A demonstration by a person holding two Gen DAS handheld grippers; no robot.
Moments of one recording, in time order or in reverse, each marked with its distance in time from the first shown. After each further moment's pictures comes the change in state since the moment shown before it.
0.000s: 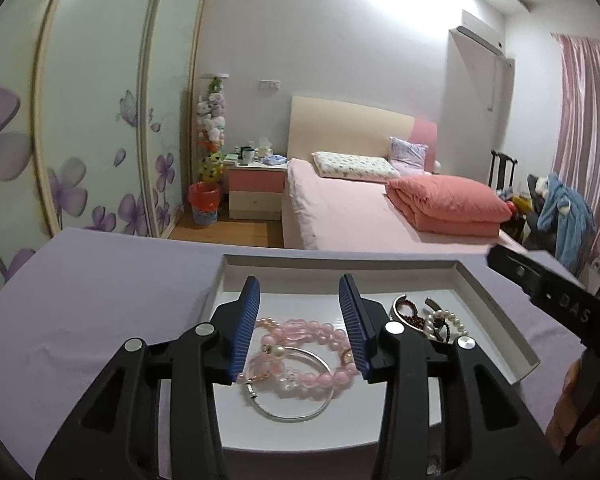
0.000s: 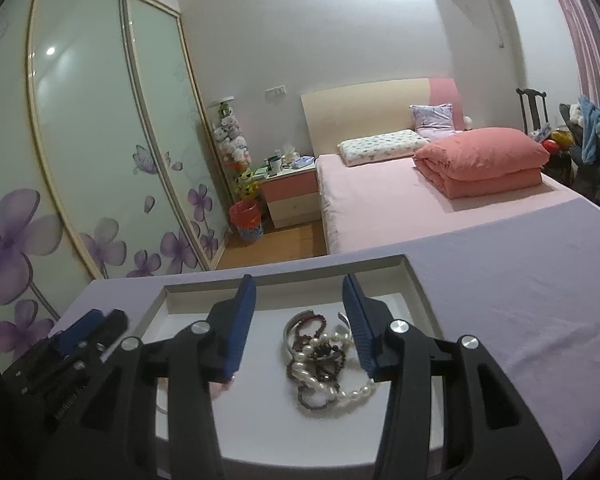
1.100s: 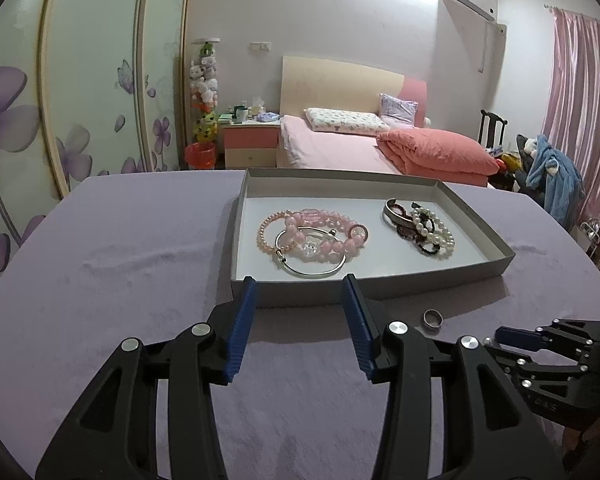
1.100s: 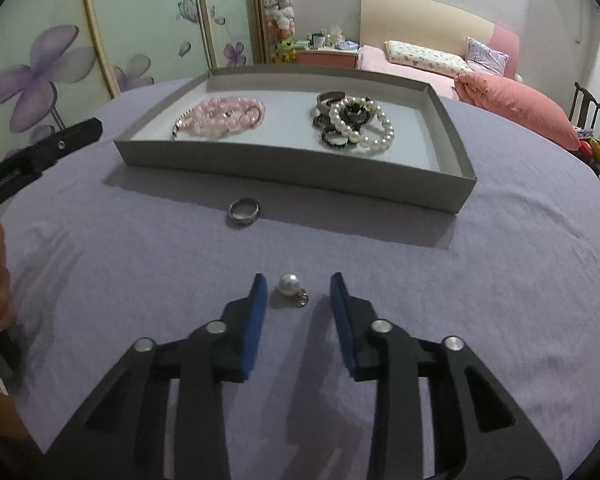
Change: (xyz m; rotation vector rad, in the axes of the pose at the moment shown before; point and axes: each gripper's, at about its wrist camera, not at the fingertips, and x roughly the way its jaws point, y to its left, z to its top) left arm -0.056 0.018 -0.053 0.060 0.162 -0.027; right arm -0.057 0.009 -0.125 -0.297 0.465 0.022
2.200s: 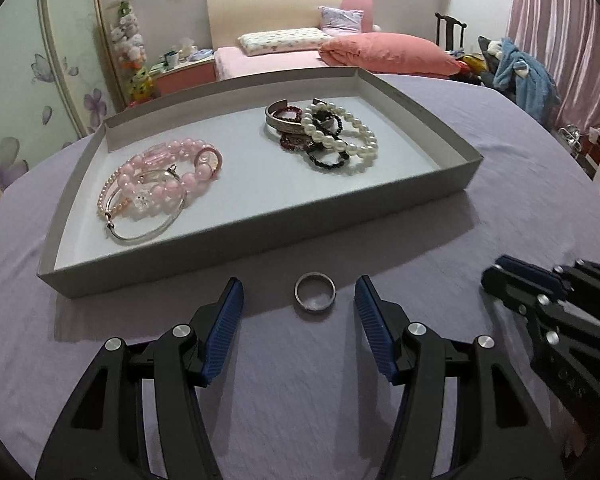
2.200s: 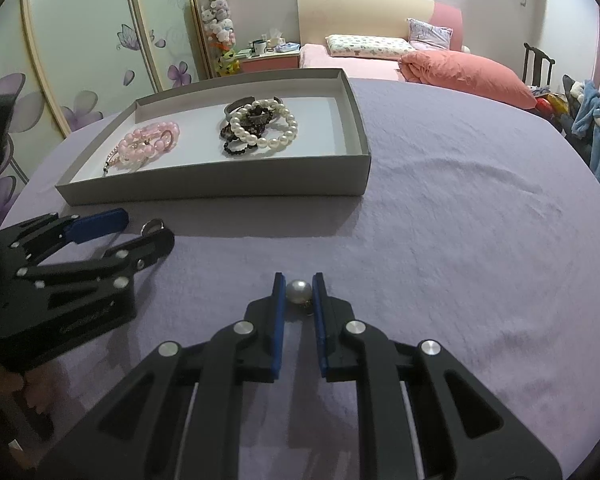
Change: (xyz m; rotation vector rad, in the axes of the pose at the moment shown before) left arm 0.080 -0.109 -0.017 0.202 0.297 -0.091; right arm -0.009 -0.058 -0.008 0.184 -0.022 -0.092
